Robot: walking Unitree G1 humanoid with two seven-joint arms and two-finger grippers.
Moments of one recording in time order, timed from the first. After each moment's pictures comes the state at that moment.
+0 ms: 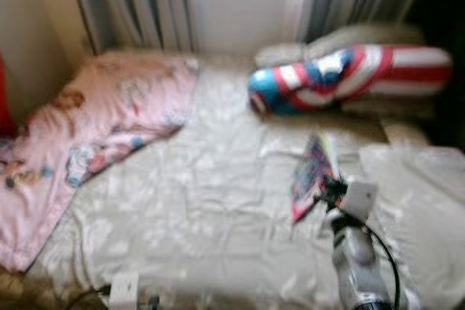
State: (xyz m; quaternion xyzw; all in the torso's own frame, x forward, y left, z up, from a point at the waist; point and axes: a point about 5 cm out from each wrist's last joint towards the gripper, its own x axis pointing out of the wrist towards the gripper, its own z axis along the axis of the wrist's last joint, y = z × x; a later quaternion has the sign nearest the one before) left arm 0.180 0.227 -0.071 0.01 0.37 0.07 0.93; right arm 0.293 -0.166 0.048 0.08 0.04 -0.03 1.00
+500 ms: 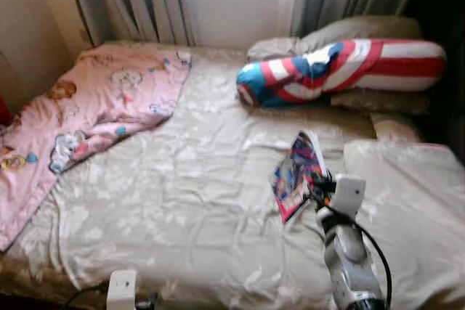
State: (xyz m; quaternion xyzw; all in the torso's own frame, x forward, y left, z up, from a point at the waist) left arm 0.180 0.220 -0.072 0.01 0.36 0.06 0.93; right arm 0.291 -0.168 0.046 0.07 0.05 -0.03 1.00
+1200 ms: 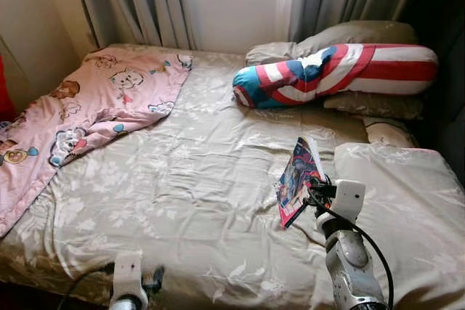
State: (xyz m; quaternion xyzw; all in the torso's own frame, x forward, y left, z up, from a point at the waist) left arm 0.225 0.220 -0.030 0.00 0.19 0.07 0.98; right arm 0.289 -0.159 0.042 0.09 0.06 0.00 0.99
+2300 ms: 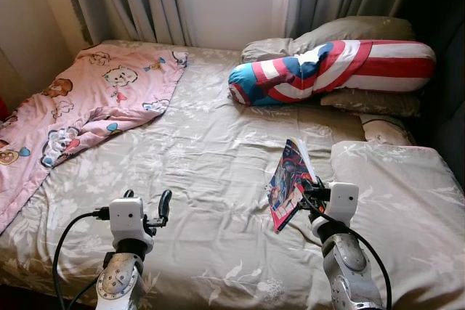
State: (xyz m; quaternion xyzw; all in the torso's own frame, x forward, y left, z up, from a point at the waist) left arm 0.253 0.196 0.061 0.01 -0.01 0.02 1.00; right arm 0.284 -0.150 0.046 0.09 0.05 0.03 0.99
